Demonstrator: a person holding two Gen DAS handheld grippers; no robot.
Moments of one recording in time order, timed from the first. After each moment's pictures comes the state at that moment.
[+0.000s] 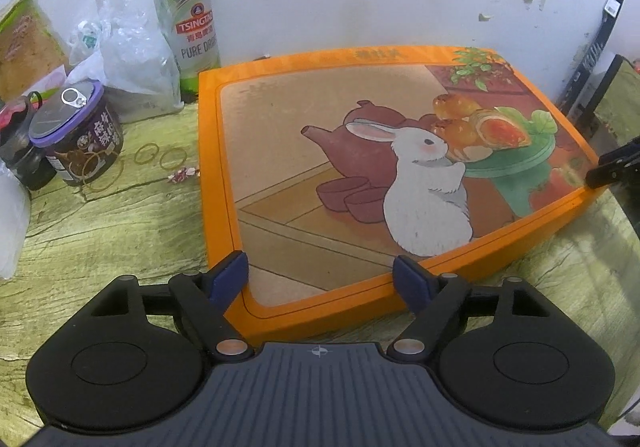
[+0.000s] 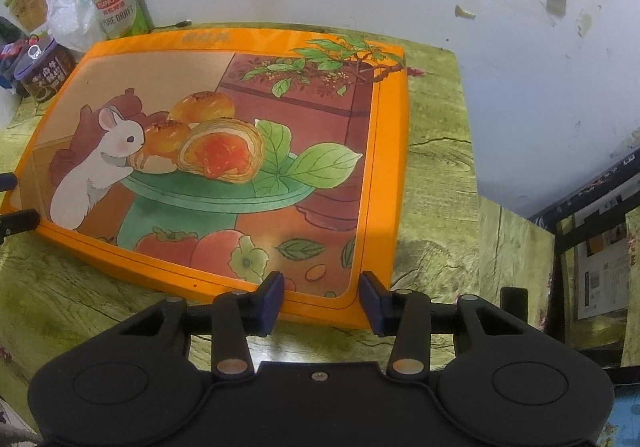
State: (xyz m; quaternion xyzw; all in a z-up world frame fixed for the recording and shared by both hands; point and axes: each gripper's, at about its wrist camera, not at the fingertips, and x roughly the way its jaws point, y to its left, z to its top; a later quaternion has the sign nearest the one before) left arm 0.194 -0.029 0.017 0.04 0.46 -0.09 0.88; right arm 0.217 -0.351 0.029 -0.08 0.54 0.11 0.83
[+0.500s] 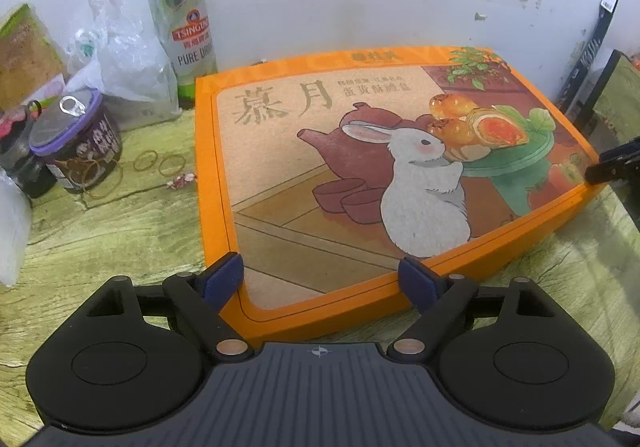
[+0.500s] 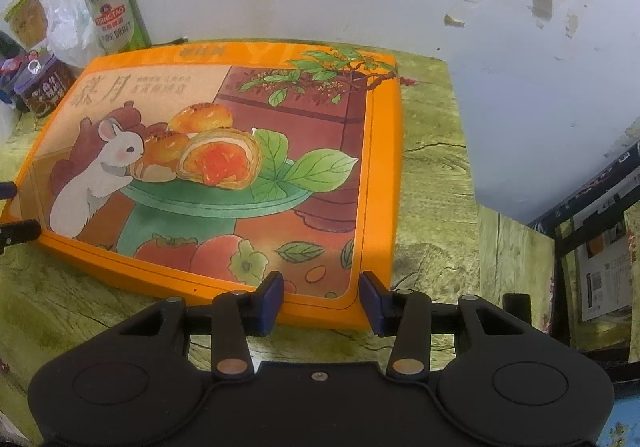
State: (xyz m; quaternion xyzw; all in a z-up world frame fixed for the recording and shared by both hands) left arm 0.191 -0.035 0.020 0.05 0.46 -0.09 0.88; right arm 0.206 -0.356 0.028 -0.06 0.52 0.10 0.85
